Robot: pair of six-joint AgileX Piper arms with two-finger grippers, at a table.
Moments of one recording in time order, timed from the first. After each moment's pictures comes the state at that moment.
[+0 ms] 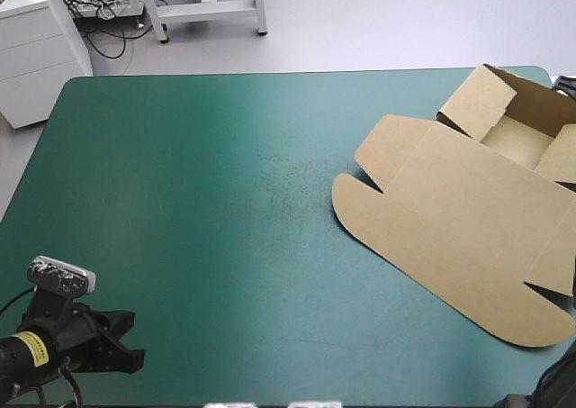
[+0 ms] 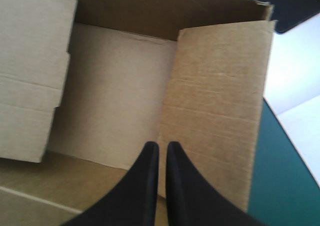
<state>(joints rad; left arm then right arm) -0.48 0.54 -0.85 -0.08 1.26 -0.17 -0.41 1.93 -2.10 0.08 1.25 0.06</state>
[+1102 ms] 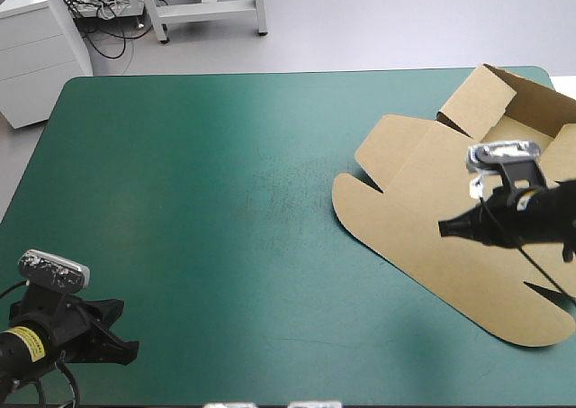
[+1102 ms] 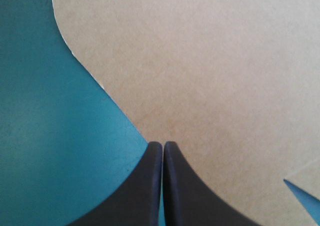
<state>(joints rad) -0.48 0.54 -0.85 0.02 1.23 -0.15 0.10 1.07 -1.18 0.13 1.21 -0.11</state>
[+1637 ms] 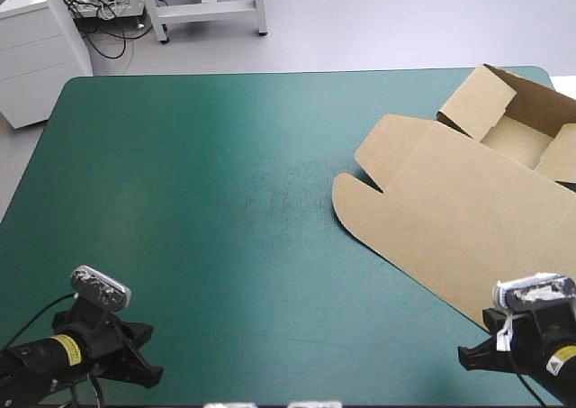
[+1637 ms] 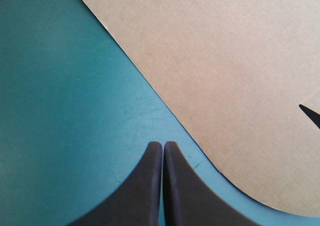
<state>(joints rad) -0.48 0.54 -0.66 -0.11 1.15 -0.01 0.10 0.41 -0.66 0.13 1.11 -0.16</state>
